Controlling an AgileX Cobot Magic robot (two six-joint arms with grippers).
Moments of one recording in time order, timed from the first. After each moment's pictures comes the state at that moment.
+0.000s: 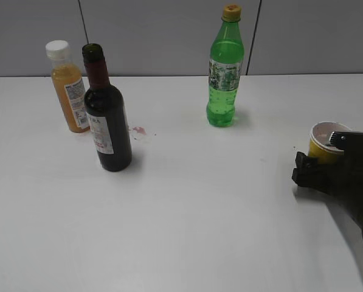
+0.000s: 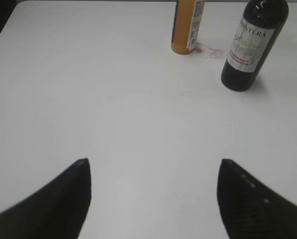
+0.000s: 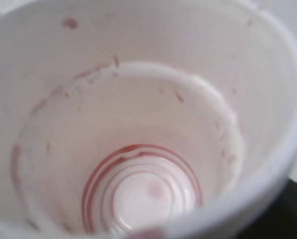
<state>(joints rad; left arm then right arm) -0.06 0.00 -0.47 -0.13 1.09 0.11 0.24 2.19 -0.42 0.22 -1.26 0.08</state>
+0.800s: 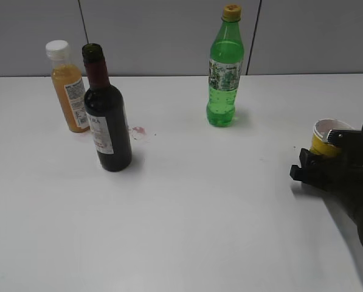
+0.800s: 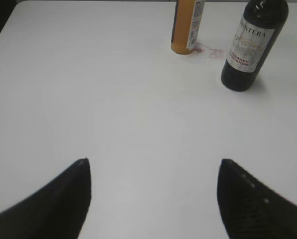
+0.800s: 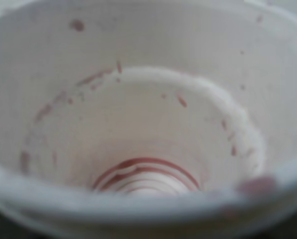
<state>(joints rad) -0.06 0.00 -0.47 -0.13 1.09 0.11 0.24 2.23 -0.45 0.22 -1.30 0.07</state>
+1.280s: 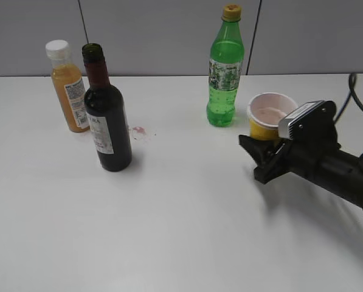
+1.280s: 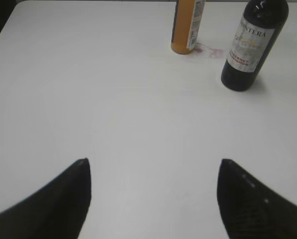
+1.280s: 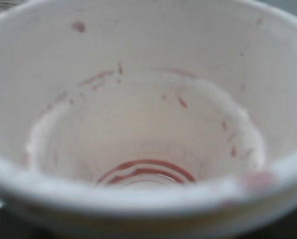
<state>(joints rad) -0.06 0.00 -0.47 -0.13 1.09 0.11 0.23 2.05 -0.52 -0.43 -1.22 -0.04</state>
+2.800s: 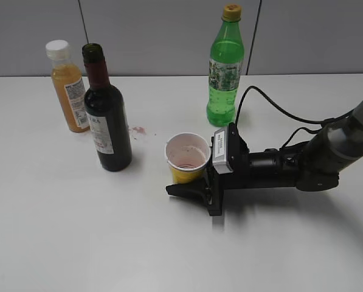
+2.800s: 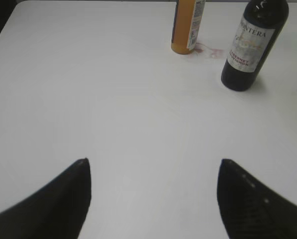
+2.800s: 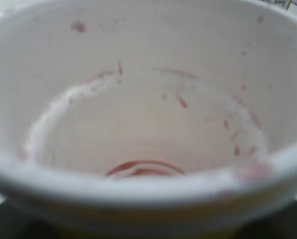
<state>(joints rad) -0.06 0.00 -0.47 -0.13 1.09 0.11 0.34 2.40 -1.03 -1.23 -1.21 0.21</state>
